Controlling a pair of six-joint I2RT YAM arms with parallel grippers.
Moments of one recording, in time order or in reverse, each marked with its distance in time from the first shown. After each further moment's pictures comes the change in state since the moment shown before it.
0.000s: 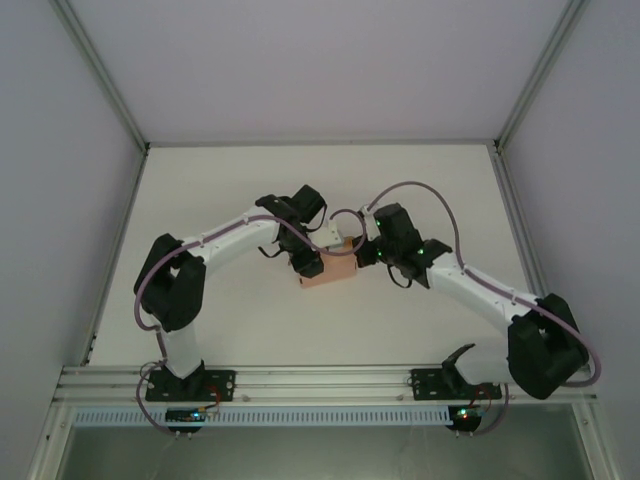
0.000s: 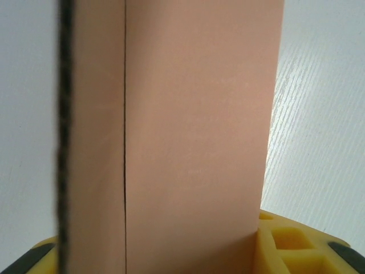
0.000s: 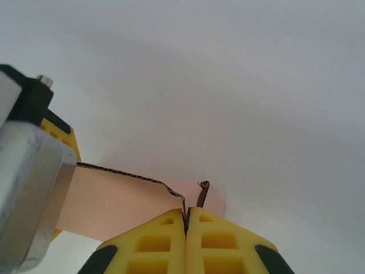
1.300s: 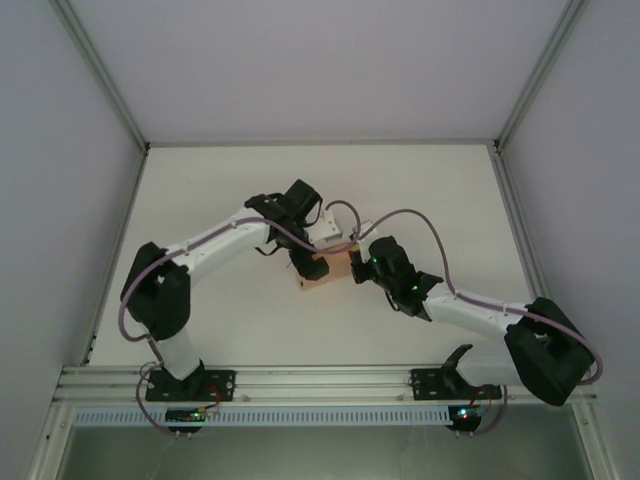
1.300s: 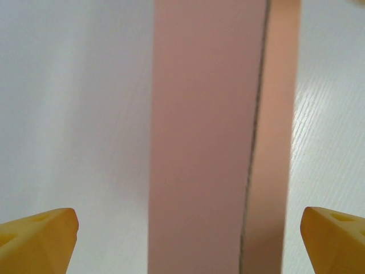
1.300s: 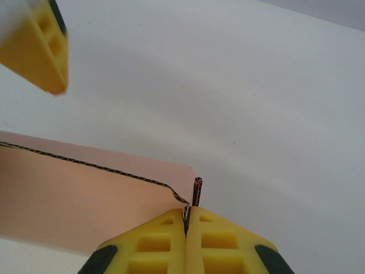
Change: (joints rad) left arm 0.005 -0.116 -0.034 0.074 -0.051 -0.064; right arm 0.150 -0.036 -0.236 0.378 0.282 -0.144
